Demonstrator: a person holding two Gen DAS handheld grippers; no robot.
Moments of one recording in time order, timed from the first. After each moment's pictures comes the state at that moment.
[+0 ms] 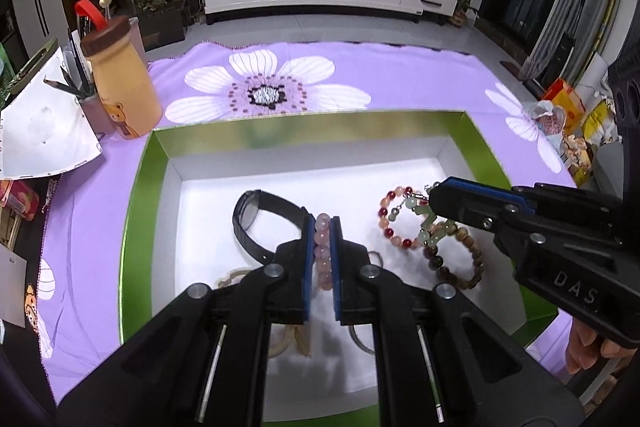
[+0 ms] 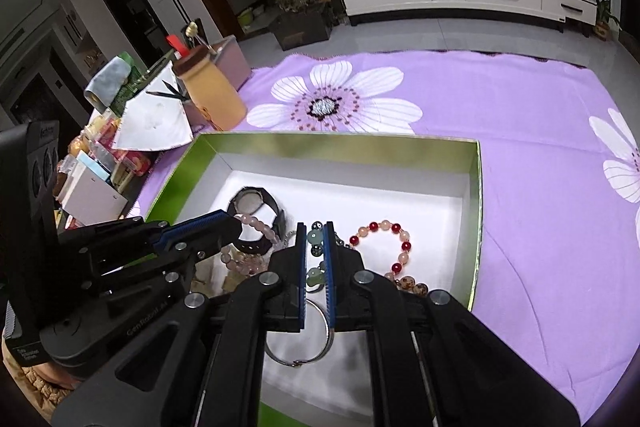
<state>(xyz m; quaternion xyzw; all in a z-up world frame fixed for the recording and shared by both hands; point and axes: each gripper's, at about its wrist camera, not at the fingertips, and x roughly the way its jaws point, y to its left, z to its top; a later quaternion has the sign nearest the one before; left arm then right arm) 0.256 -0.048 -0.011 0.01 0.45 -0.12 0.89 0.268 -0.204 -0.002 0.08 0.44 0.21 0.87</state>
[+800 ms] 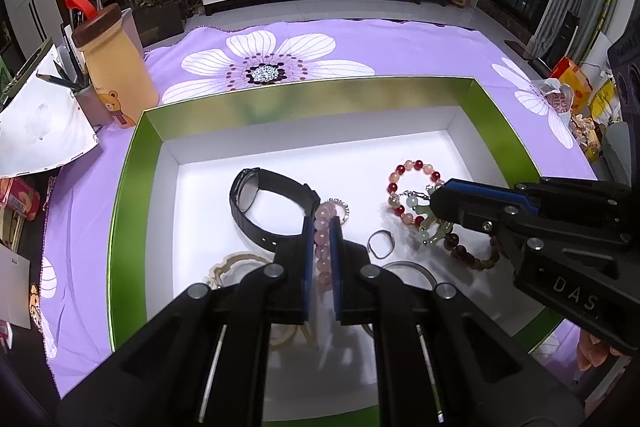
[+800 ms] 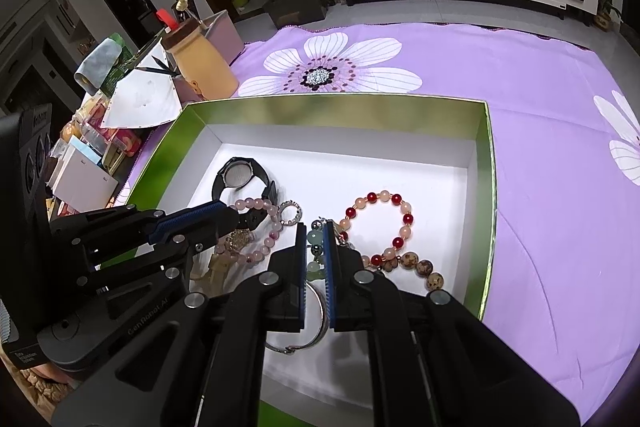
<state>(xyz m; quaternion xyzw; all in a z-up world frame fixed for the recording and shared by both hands) 0.254 -0.050 -0.027 0.04 0.47 -0.11 0.88 0.267 -0.202 -0.020 0.07 0.47 0.21 0.85</state>
